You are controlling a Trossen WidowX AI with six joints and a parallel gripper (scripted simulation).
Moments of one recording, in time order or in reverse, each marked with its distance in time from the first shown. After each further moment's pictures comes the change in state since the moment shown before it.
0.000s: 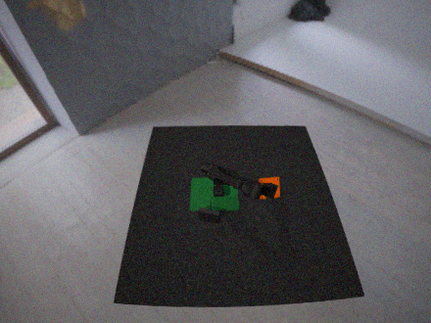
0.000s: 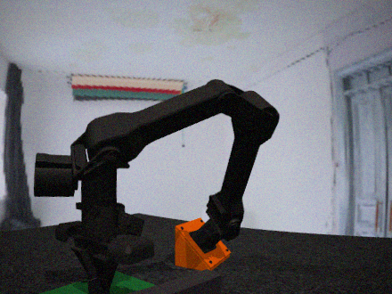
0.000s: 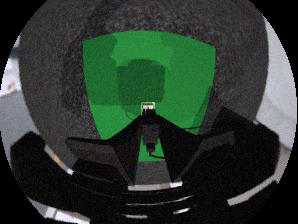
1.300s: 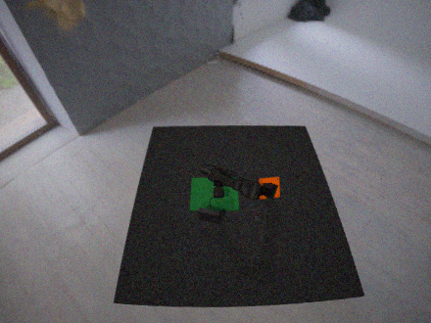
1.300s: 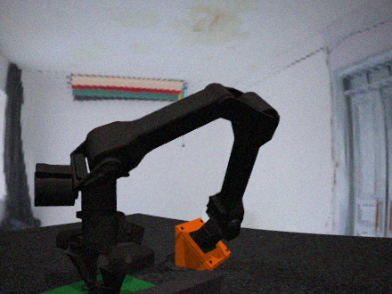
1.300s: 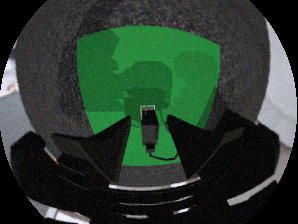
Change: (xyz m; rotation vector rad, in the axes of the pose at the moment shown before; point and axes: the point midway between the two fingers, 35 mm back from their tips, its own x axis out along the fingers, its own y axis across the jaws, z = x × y) arm 0.014 -0.001 0.000 0.004 -0.002 -0.005
